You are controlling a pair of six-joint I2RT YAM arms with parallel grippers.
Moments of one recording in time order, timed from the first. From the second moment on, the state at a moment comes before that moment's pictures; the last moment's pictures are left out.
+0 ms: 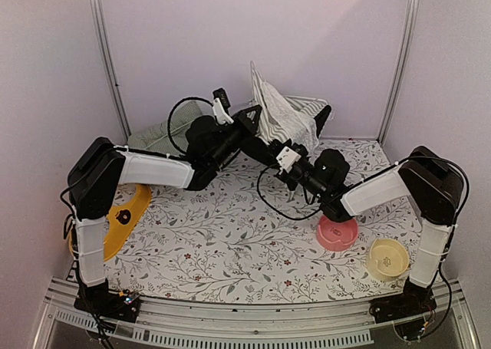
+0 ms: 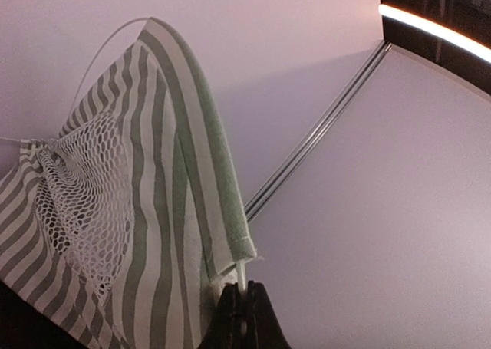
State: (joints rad) left arm -0.75 2.05 1.38 0.98 -0.13 -0.72; right arm 0.77 1.91 0.92 1.19 -0.03 -0.65
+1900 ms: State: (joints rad) left arm -0.75 1.92 1.32 0.88 -0.14 -0.75; right arm 0.72 1.75 1.09 0.63 -0.38 -0.57
